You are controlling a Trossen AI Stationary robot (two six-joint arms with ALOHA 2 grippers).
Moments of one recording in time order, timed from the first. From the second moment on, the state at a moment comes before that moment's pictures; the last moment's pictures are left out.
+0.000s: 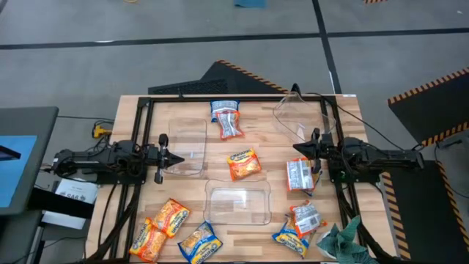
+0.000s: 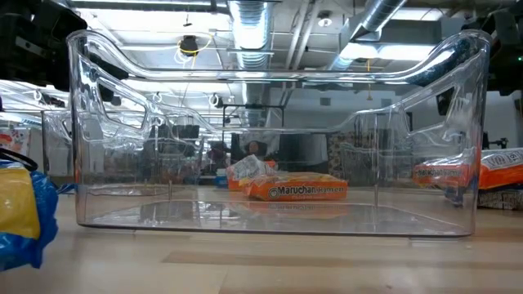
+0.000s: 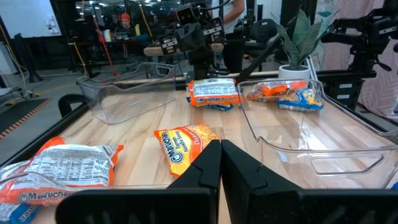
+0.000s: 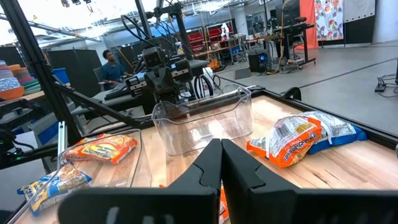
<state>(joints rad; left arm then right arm) 0.01 0.01 0.01 0.03 -0.01 0.05 -0.04 0.01 0.01 0.05 0.16 0.24</state>
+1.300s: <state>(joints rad) 0.23 0.73 0.44 0.11 -0.22 -0.01 -0.04 0.01 0.01 0.05 0.16 0.24</state>
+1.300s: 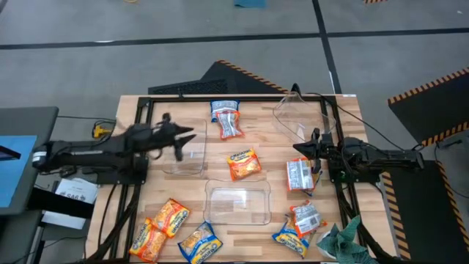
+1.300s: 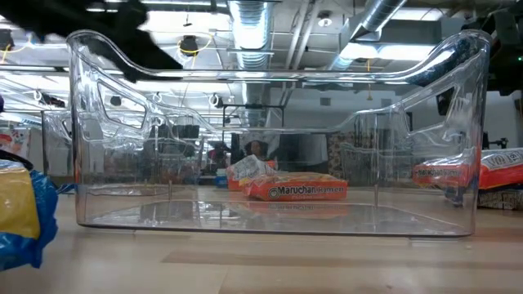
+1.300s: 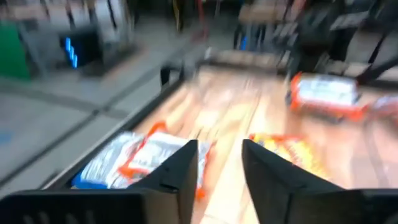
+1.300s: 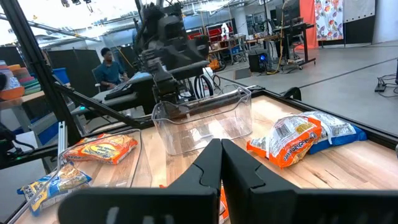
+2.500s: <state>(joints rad) 0.41 1.92 1.42 -0.53 -0.13 1.02 -0.04 0.01 0.01 0.05 0.16 0.24</state>
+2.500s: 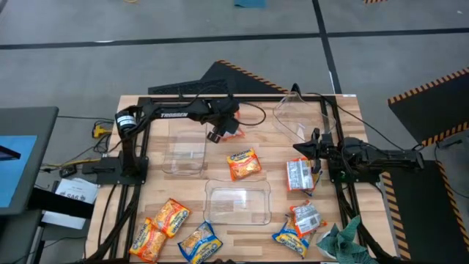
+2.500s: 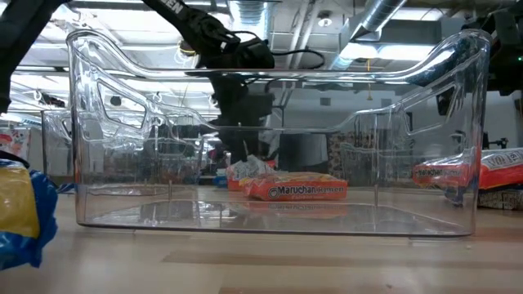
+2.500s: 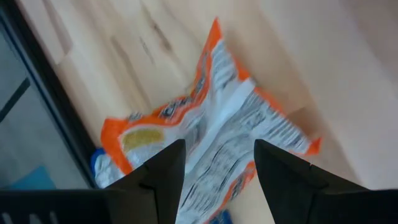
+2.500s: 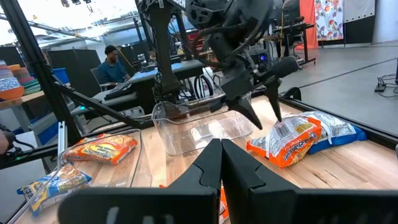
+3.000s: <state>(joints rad) 0.41 2.05 1.42 -0.39 -0.28 1.22 -0.04 0.01 0.01 0.05 0.16 0.24</state>
